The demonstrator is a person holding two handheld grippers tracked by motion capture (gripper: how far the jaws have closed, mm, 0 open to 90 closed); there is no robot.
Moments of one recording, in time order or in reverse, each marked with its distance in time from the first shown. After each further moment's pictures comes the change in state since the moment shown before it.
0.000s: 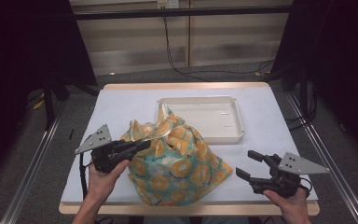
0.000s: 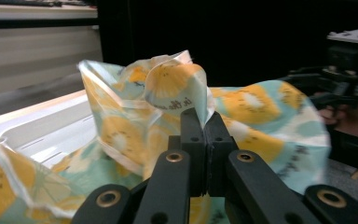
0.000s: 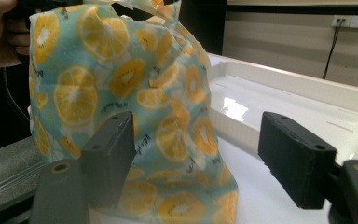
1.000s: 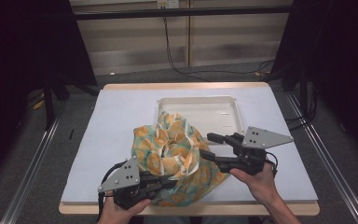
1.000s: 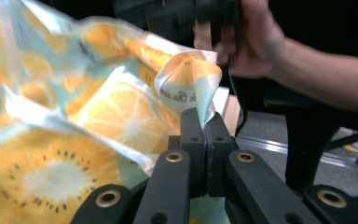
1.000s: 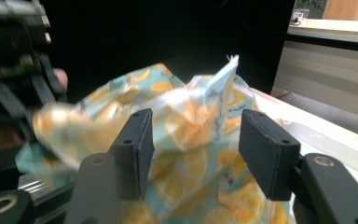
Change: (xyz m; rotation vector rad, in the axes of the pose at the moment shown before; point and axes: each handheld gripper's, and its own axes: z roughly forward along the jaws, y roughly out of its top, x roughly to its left) left arm -0.084 -0.014 0.021 0.114 -0.208 0.125; right arm 0.037 0.080 0.068 -0.050 0.212 -0.086
